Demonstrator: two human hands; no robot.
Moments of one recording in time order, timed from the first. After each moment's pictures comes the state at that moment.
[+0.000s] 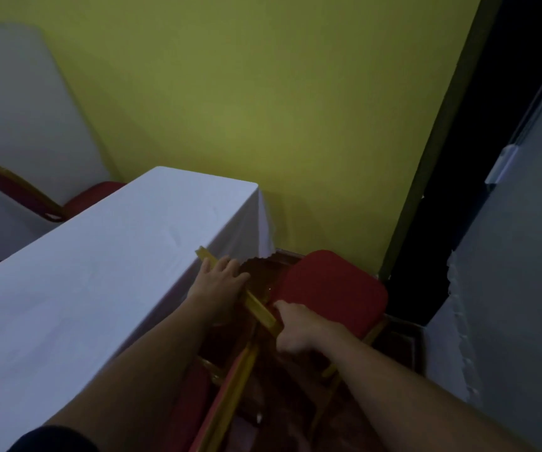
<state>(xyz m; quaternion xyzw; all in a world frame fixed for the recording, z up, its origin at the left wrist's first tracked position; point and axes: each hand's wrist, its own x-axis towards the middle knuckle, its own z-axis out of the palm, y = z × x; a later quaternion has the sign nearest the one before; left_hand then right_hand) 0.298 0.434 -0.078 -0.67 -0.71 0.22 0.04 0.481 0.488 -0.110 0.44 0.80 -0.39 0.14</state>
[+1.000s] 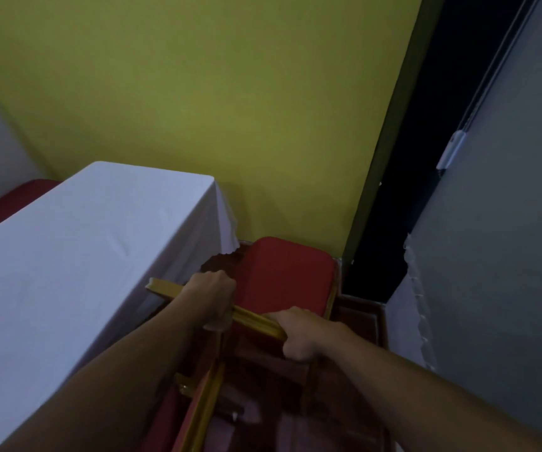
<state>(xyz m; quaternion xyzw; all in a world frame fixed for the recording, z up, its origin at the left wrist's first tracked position) 0.334 0.496 -0.069 -0.72 -0.65 0.24 -0.07 0.528 0.528 -0.123 0.40 0.83 -0.35 0.15</state>
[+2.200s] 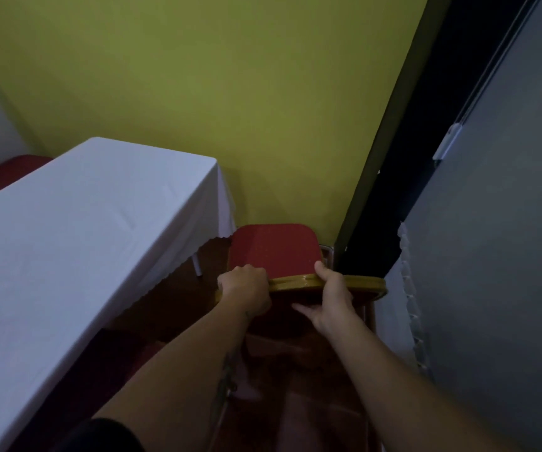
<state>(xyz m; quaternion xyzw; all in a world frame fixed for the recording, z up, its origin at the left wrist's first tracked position) 0.377 0.471 -0.112 -0.63 -0.76 0.11 -0.15 0.525 0.491 -0.125 0.58 0.08 -0.69 -0.43</state>
